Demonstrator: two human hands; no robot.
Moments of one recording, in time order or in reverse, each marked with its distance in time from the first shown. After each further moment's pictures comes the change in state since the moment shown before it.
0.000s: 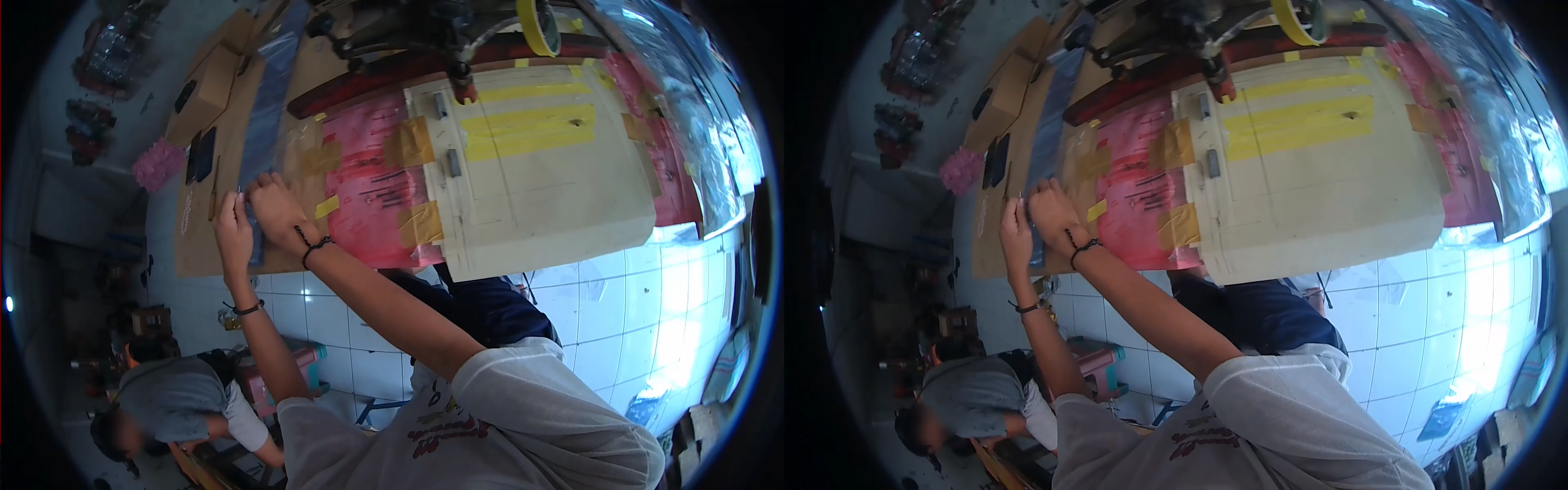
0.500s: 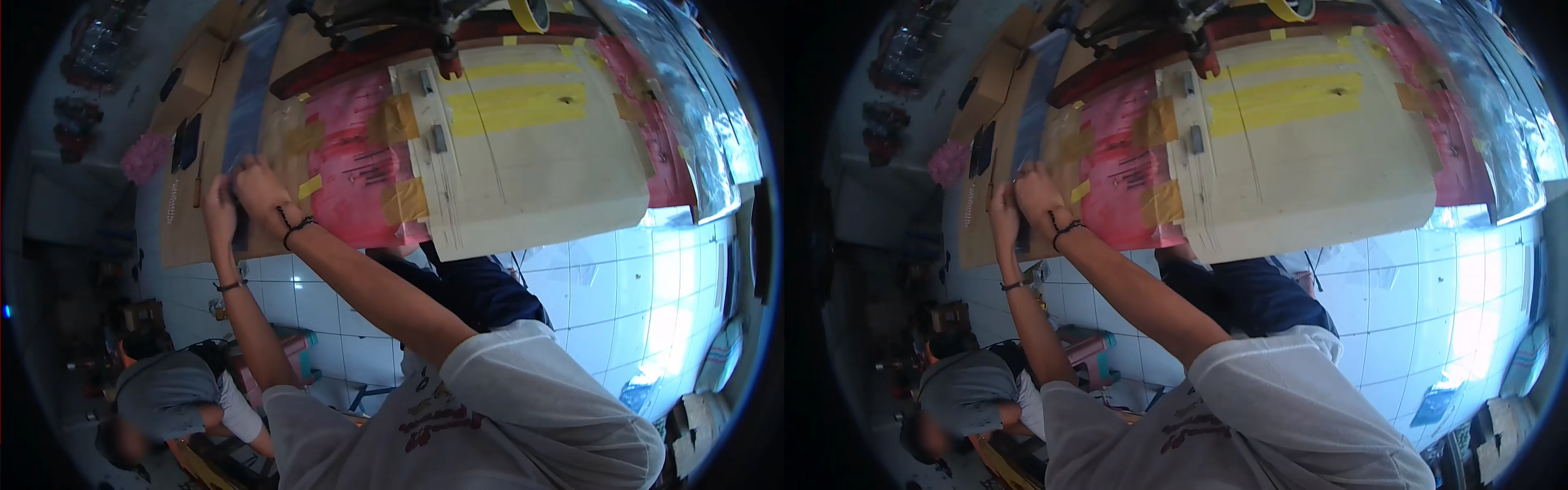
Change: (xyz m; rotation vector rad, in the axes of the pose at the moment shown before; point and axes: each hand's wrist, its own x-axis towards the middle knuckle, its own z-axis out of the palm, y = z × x) left_hand 0.004 -0.053 0.028 -0.141 -0.004 -0.036; right_hand 0.001 -0.005 0.000 -0.114 -0.027 -0.056
